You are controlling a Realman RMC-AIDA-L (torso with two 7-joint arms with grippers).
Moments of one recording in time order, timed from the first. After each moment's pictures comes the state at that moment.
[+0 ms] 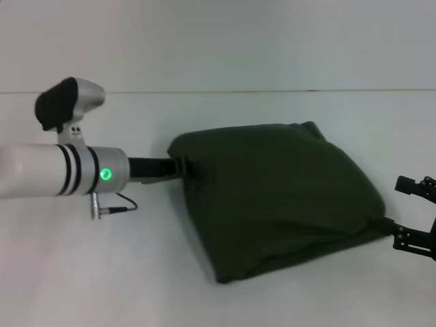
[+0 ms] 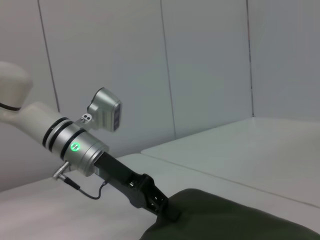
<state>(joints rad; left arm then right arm) -0.81 -2.12 0.72 0.43 2.21 0.95 -2.24 0.34 2.08 -0.40 -0.68 -1.98 -1.72 1.10</state>
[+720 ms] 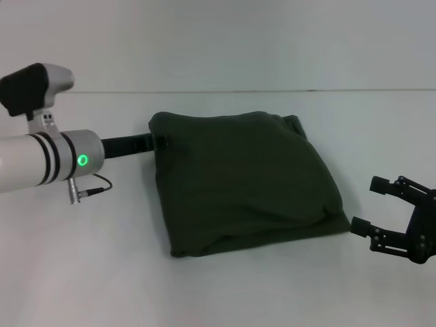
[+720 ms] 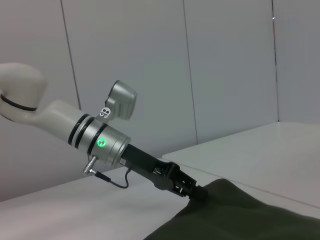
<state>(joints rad) -0.73 -2.16 0.72 0.58 2.18 0.82 -2.16 0.38 2.09 -0.43 -0.61 -1.98 -1.71 1.06</state>
